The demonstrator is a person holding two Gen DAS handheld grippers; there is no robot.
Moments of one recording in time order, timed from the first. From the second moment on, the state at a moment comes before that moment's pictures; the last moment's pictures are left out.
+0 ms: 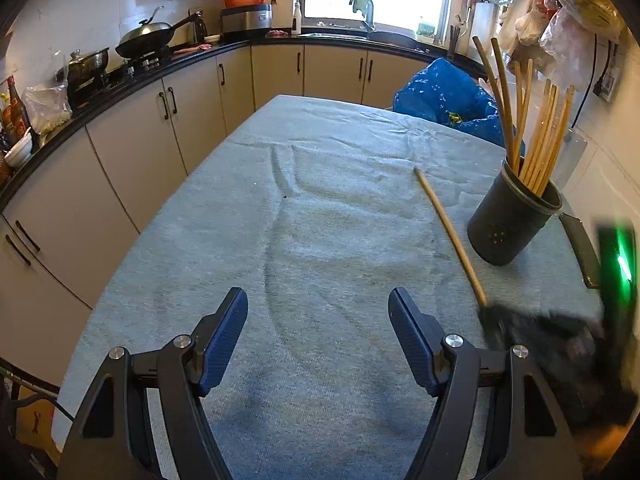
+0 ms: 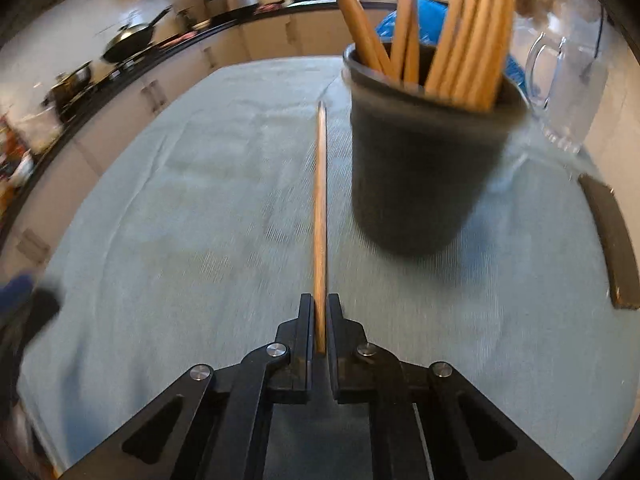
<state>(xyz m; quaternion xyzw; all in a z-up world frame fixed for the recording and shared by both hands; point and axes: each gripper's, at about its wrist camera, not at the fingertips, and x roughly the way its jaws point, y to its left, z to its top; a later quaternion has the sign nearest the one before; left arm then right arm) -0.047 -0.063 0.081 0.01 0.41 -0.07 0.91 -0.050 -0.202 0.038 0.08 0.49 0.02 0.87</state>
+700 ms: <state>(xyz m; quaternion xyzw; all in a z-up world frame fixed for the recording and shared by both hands) -0.001 -0.185 0.031 0.02 0.53 -0.17 0.83 -0.195 -0.231 0.042 -0.03 0.49 0.08 0.87</state>
